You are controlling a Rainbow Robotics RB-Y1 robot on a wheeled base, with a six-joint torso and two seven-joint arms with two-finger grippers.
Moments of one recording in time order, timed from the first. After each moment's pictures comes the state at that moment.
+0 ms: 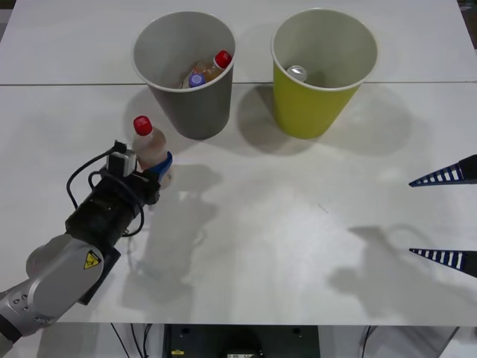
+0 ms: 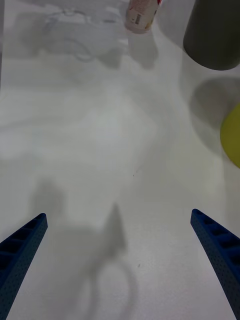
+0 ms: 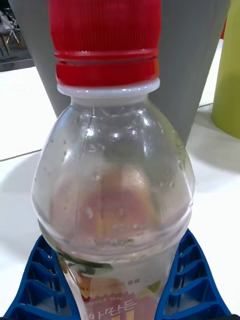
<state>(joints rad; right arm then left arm) 0.26 -1.13 -0.26 -2.01 1.31 -1.13 -0.09 -0.13 0.65 -0.51 -1.56 -1.97 0.19 0.88</state>
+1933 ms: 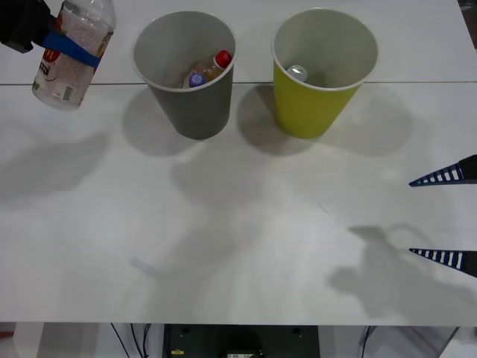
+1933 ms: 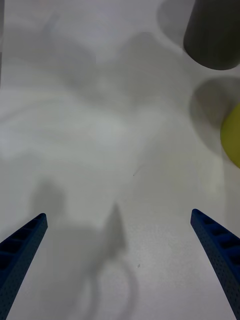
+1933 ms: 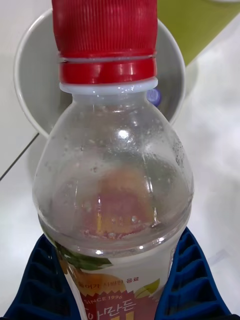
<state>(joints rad) 0.26 -1.13 -0.26 -2.01 1.31 -1.13 -0.09 -1.08 1.05 -0.25 -1.40 -1.65 -1.57 1.06</state>
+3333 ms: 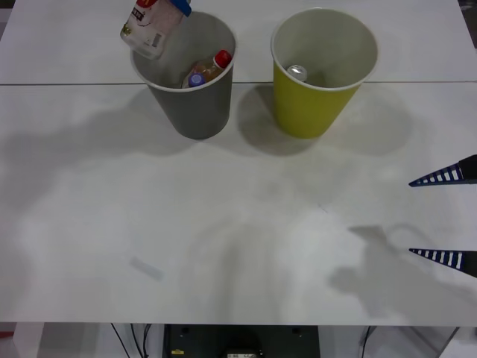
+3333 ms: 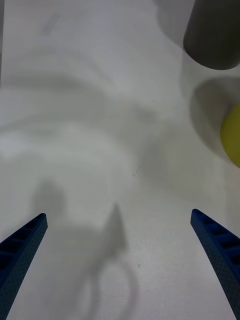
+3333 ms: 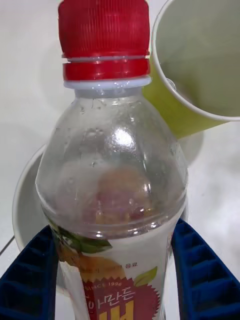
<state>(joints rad) 0.26 -1.13 -0.26 -2.01 1.31 -1.13 -0.09 -1.46 0.66 -0.32 -0.99 -1.98 -1.57 1.09</state>
